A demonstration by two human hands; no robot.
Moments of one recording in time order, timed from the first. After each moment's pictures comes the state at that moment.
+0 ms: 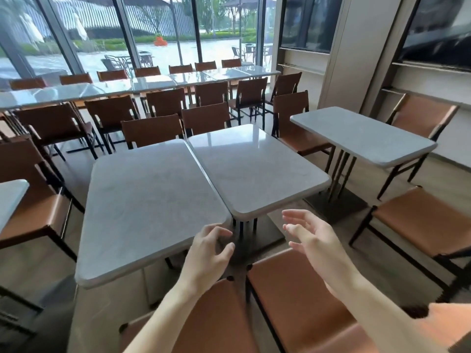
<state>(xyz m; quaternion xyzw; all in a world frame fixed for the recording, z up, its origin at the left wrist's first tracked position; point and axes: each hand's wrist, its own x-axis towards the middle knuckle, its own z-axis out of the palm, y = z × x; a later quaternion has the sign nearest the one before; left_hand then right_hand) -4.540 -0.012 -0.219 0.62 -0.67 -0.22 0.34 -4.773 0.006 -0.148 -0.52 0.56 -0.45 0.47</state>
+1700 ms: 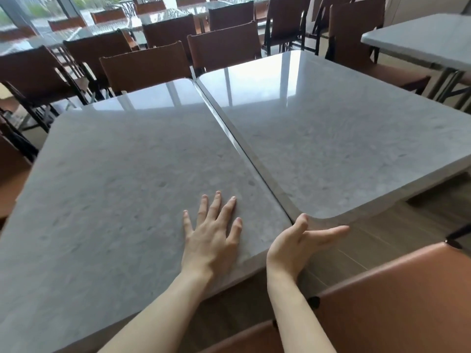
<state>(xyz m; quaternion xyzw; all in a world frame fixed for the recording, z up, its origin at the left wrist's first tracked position) -4.426 -0.323 -0.494 0.73 -0.66 -0.14 0.11 -4.556 -0.336 -0.543 -0.24 0.65 -0.64 0.33</state>
